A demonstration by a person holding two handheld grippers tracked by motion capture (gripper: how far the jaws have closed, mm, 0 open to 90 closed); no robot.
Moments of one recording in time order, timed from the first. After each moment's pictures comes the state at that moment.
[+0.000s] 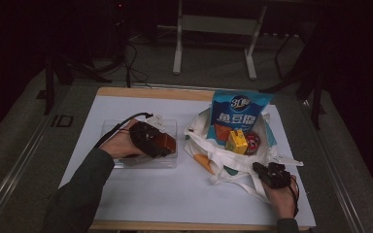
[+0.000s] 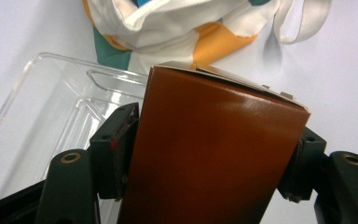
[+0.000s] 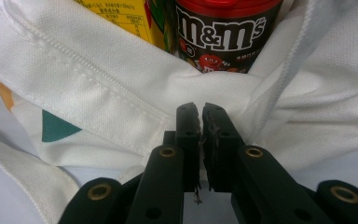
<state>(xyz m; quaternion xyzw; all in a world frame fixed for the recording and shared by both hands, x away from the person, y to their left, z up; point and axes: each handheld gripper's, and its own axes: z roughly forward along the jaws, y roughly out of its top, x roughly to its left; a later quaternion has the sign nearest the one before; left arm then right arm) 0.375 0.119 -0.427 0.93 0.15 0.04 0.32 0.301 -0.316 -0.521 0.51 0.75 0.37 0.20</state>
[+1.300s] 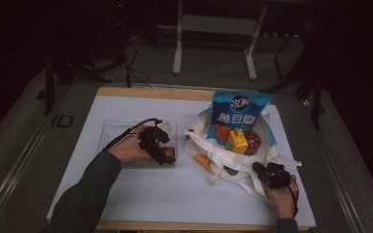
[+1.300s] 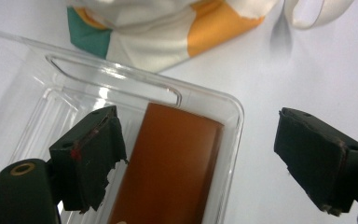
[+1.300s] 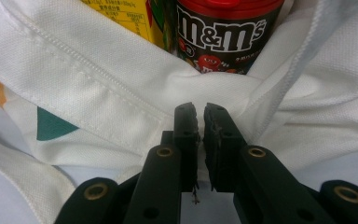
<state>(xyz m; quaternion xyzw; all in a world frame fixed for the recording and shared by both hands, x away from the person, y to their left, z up) 0.378 0.095 -0.447 0.94 0.16 0.02 0.30 0.301 -0.313 -0.520 0.50 0.76 0.36 0.22</state>
